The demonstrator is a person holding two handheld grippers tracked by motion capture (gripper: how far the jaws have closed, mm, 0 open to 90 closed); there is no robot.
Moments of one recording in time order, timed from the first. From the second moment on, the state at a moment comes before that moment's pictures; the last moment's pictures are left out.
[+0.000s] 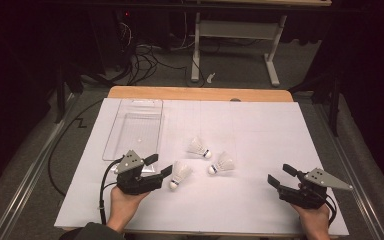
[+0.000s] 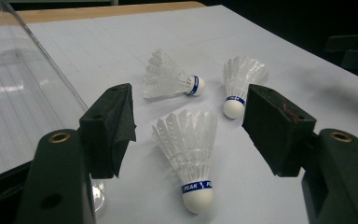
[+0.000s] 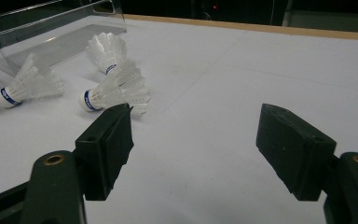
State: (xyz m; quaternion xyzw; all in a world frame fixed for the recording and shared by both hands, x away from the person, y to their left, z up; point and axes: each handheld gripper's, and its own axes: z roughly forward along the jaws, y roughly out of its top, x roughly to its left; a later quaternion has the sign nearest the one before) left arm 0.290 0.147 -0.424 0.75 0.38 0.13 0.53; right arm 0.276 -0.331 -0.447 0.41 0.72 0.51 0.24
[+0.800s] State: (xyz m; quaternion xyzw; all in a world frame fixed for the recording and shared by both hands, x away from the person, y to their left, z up) left arm 0.304 0.126 -0.418 0.75 0.37 0.12 0.53; right arm 0.276 -0.332 -0.447 0.41 0.72 0.51 0.24
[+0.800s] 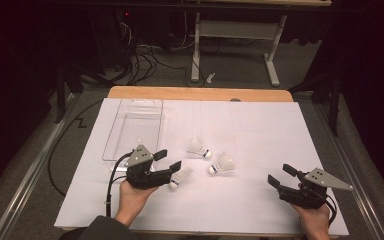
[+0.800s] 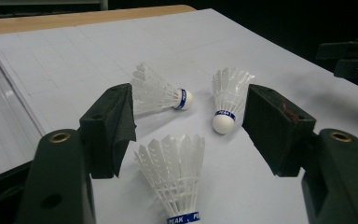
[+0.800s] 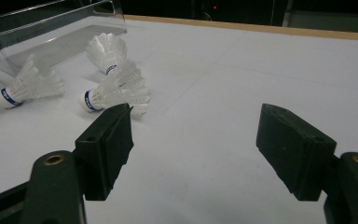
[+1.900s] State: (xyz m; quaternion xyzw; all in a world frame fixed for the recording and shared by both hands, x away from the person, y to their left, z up) left arm 0.332 0.087 -0.408 0.76 0.36 0.11 0.53; right arm 0.276 -0.331 -0.447 0.41 0.72 0.51 0.24
